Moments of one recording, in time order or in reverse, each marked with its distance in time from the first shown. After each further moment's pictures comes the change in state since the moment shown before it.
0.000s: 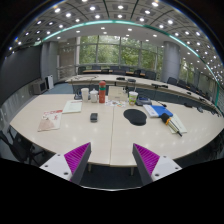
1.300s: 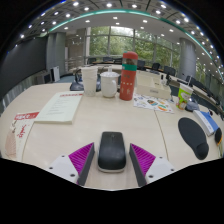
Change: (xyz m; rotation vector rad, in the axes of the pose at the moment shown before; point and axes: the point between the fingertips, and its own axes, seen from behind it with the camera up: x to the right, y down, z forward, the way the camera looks) arm -0.142 -0.046 0.498 -0.049 -0.103 -0.060
